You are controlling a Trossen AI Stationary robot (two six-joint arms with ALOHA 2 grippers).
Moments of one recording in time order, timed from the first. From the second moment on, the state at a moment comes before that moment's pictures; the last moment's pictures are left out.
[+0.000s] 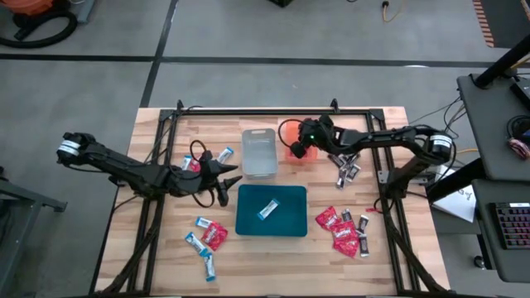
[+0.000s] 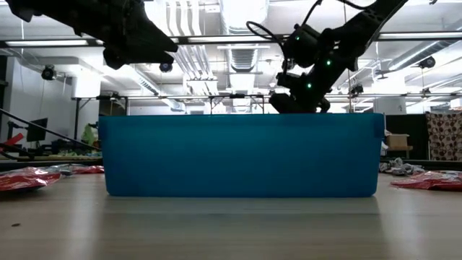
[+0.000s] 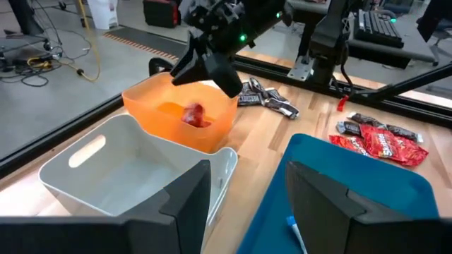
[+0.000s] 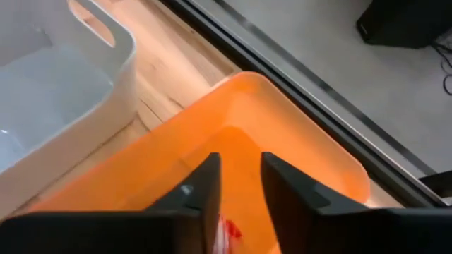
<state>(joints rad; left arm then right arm) -0.27 1.06 0.56 0.15 -0.65 -0.34 -0.38 1.57 0.85 -0.02 0.43 0.15</state>
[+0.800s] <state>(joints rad) -0.27 1.10 0.82 -0.44 -0.61 -0.46 -0.03 1.13 0.85 -0.32 -0.06 0.54</state>
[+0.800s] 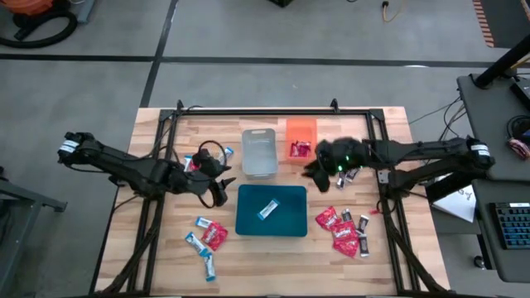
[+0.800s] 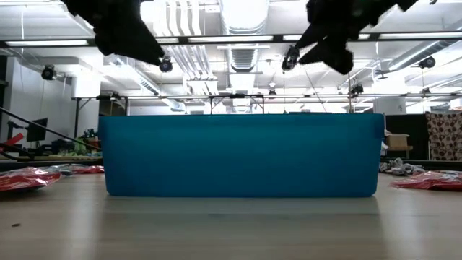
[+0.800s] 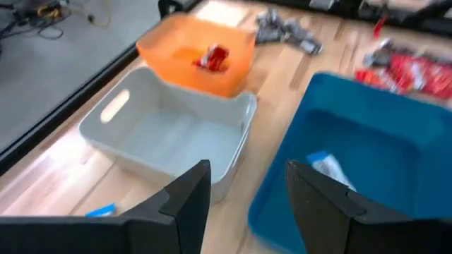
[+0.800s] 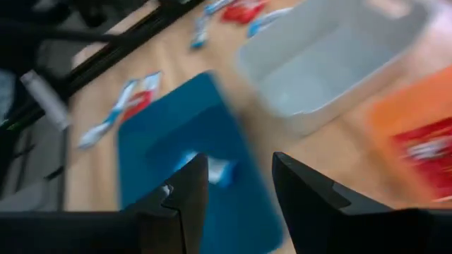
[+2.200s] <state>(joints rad) -0.27 1.33 0.92 -0.74 -0.79 -0.30 -0.03 1.34 0.63 -0.84 0.19 1.21</state>
